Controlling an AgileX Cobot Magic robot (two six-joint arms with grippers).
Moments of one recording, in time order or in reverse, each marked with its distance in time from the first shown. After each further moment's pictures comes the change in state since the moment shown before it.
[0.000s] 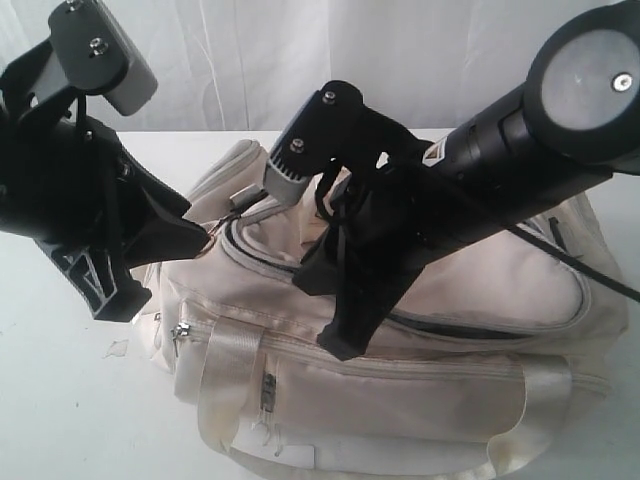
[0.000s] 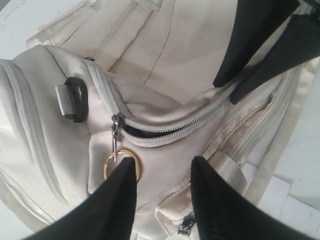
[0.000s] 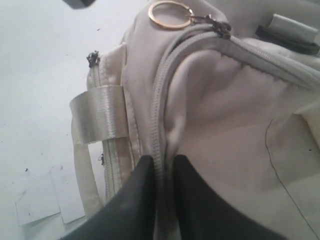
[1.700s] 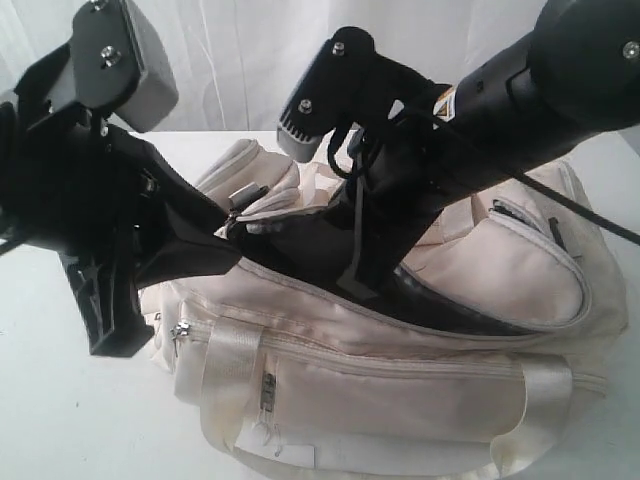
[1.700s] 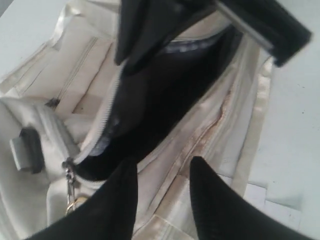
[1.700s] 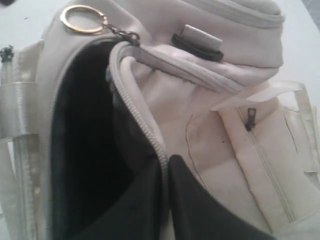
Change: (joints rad) left arm -0.042 0.000 0.000 -0.162 0.007 0.247; right arm -0.011 0.000 -0.085 -0.294 -0.032 0.152
